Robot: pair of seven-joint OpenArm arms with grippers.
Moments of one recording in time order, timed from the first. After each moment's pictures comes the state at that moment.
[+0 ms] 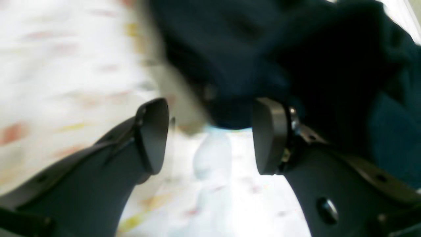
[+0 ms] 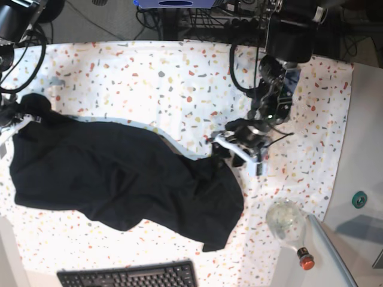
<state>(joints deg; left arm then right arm) -7.6 -6.3 7.8 52.8 -24.6 -16.0 8.0 -2.9 12.9 32.4 82.5 14.3 24.9 -57.7</state>
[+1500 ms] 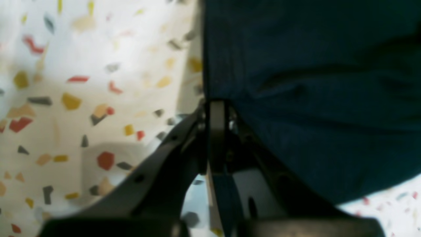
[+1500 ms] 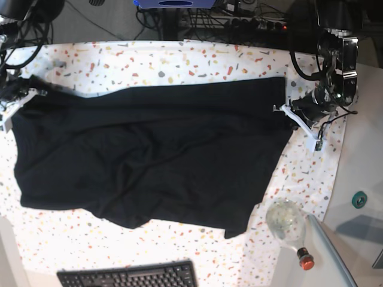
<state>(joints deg) 6.7 -20.9 -8.7 75.6 -24.2 -16.4 39.2 -10.8 11.7 32.4 84.0 14.6 24.9 -57.6</state>
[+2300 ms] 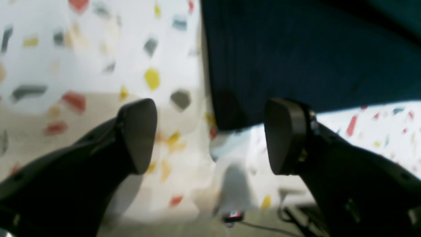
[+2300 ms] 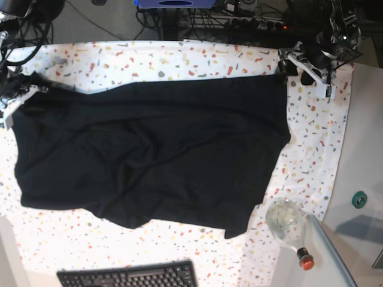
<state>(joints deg) 23.8 -13.0 -24.9 79.2 -24.5 -32.7 31.2 -11.8 11.9 32.3 84.7 14.7 24.9 -57.5</state>
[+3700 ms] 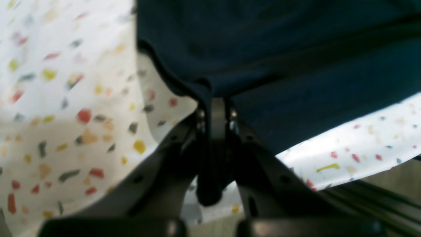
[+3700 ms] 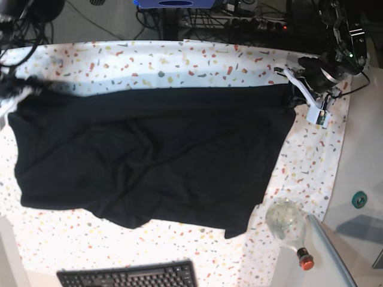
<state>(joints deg) 23.5 -14.6 -20.9 99.2 -24.1 -32.7 45.4 -14.0 10.8 34.8 86.0 14.9 24.9 -59.5</state>
